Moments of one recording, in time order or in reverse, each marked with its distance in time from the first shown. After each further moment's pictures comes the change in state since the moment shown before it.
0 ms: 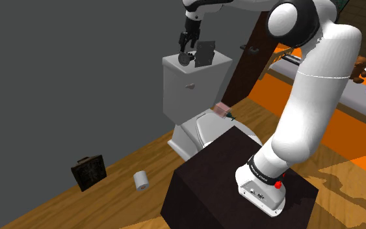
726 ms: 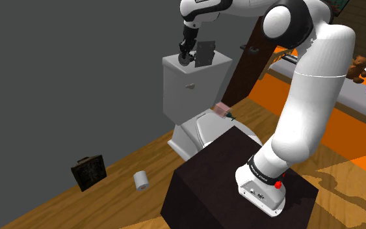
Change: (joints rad) arm -0.006 0.038 0.003 -0.041 0.009 0.079 -0.011
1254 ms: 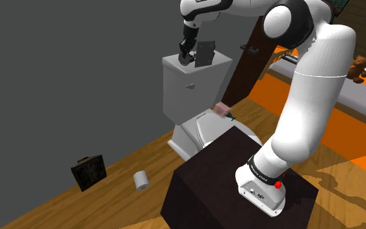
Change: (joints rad) arm 0.000 -0.004 0.000 0.000 -0.001 -0.004 0.000
